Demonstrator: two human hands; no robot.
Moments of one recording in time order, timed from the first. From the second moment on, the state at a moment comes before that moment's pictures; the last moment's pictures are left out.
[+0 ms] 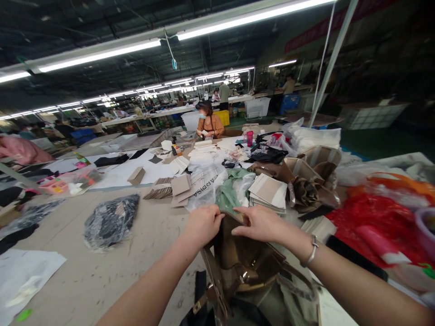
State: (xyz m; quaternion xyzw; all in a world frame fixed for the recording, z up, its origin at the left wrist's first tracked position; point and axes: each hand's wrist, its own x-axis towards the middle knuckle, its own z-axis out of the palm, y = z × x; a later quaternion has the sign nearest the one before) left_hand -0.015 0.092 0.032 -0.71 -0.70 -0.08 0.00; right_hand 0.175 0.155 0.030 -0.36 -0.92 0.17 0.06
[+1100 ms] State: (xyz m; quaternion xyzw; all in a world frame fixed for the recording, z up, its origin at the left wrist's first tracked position) left_hand -0.043 0.092 0.025 -0.74 -0.65 -0.11 -0.14; right_hand 0.153 0.162 0.024 -0.36 -0.93 0.07 0.04
